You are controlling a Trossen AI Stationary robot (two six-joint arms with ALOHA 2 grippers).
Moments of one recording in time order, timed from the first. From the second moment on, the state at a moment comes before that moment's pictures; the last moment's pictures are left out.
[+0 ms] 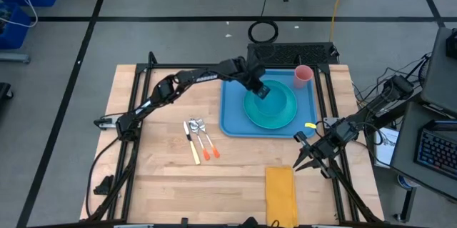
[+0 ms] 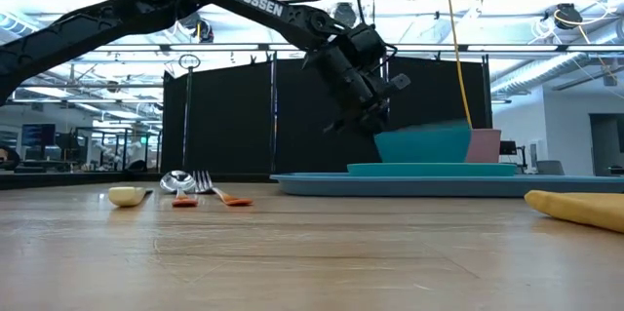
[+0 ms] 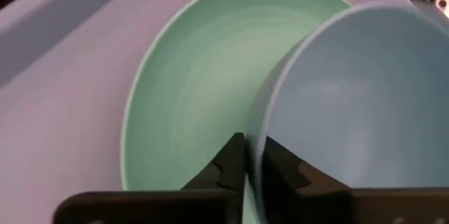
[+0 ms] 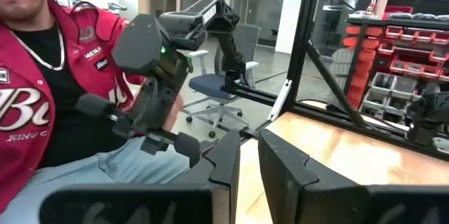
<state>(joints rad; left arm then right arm) 0.38 2.49 2.28 -0.71 0.19 -0.39 0.63 0.64 0.21 0.47 0.00 -0.07</state>
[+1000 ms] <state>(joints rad) 0.33 2.34 2.28 -0.81 0.05 -0.13 0.63 0.64 0.21 0.46 0.05 -0.07</state>
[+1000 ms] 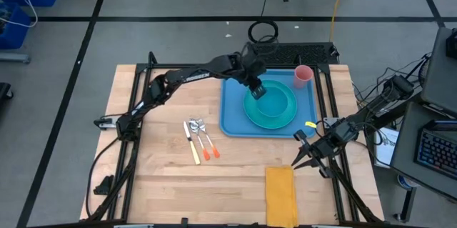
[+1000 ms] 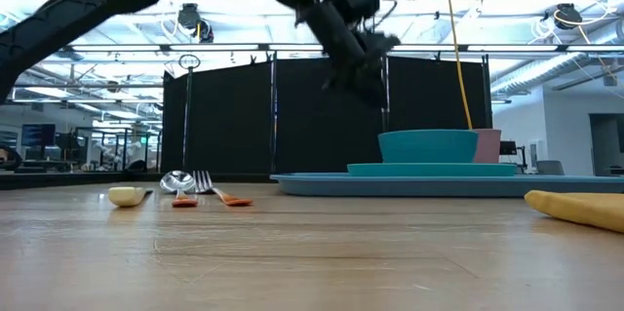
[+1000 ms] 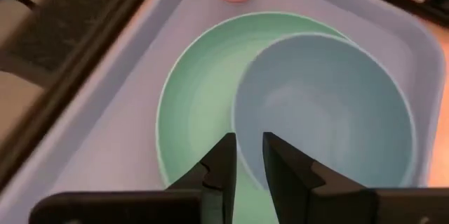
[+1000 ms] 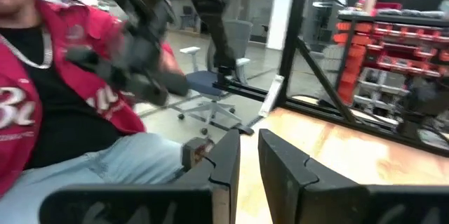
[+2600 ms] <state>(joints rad) -0.25 1.16 0.48 0.48 -0.16 -0.10 0.58 1.02 0.47 0.07 0.25 0.33</state>
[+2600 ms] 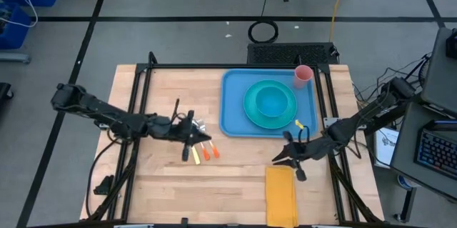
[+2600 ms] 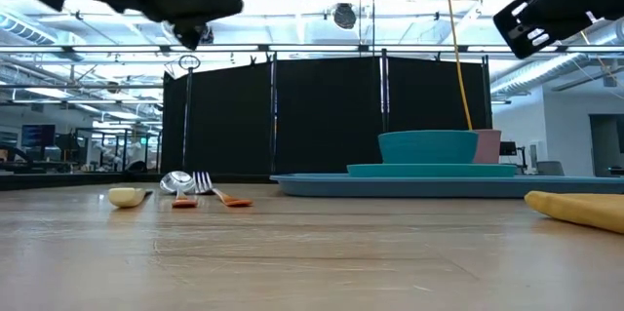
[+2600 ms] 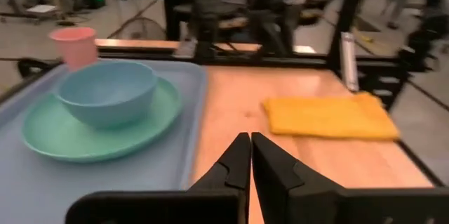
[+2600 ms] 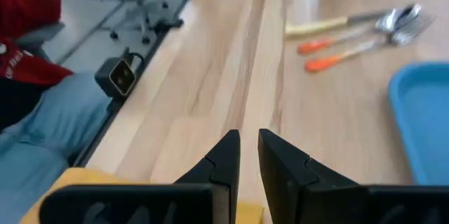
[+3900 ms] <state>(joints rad) -0.46 1.16 0.31 0.73 -0.33 -0.16 0.40 1.35 0.57 -0.27 -0.22 0.74</state>
